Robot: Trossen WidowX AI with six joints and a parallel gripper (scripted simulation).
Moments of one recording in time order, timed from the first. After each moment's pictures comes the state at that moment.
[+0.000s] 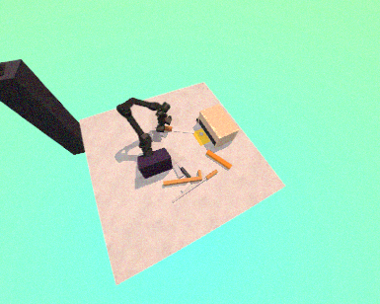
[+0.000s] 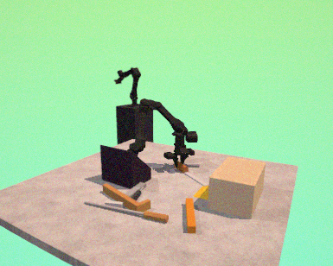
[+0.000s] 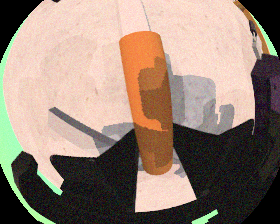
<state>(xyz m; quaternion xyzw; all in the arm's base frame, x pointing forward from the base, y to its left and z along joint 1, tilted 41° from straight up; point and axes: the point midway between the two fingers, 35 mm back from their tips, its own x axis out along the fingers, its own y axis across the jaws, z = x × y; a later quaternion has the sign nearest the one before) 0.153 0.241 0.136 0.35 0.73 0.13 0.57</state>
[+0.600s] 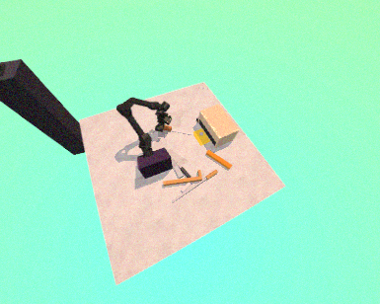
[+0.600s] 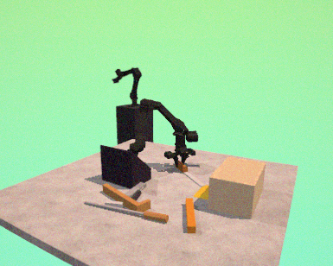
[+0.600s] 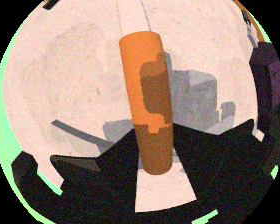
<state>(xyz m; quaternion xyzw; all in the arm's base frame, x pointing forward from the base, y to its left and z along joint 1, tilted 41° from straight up) 0.152 0.246 0.141 0.38 0.73 0.09 0.56</state>
